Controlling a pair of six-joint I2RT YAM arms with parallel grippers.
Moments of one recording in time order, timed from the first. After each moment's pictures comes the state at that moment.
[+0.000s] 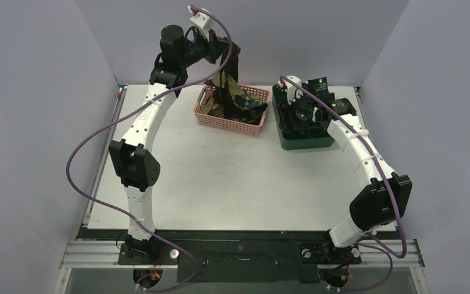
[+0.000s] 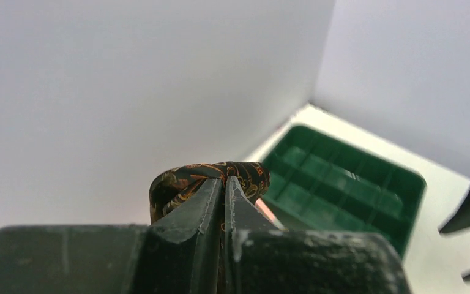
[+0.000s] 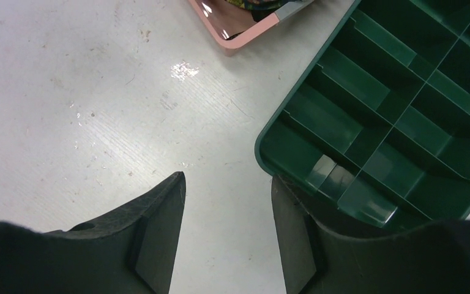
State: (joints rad) left arm -0.32 2.04 2.16 -0.08 0.54 -0.05; right arm 0.27 1.56 1.54 -0.79 -0.32 -0.33
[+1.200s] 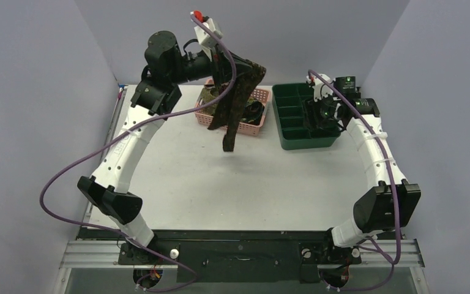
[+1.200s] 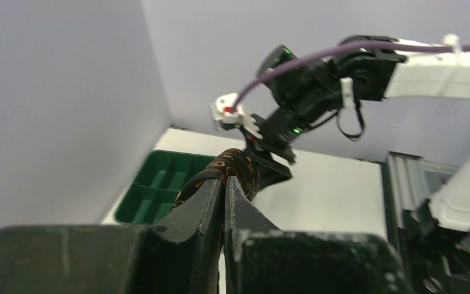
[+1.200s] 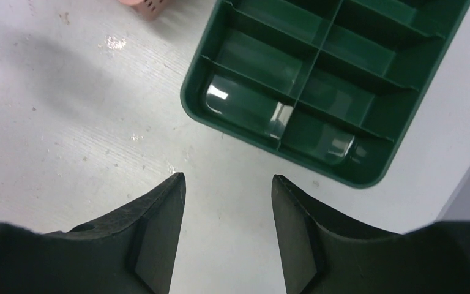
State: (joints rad) left arm -0.46 1.69 2.06 -0.18 0.79 -0.10; right arm 0.09 1.54 1.56 -0.86 -0.29 -0.32
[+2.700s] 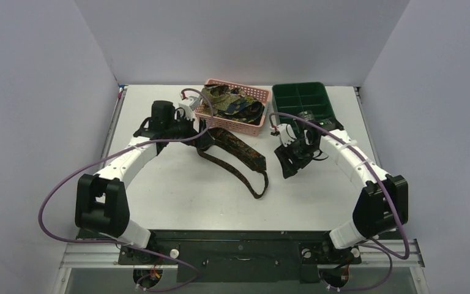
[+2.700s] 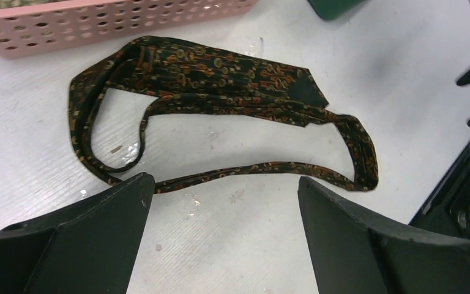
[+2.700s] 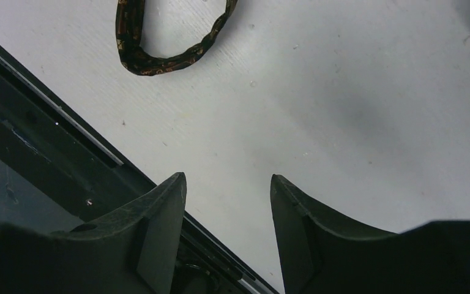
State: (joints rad) left arm -0.24 1.52 1.09 -0.22 0.56 -0.10; right arm 0.30 1.48 1.24 -1.10 -0.35 -0.38
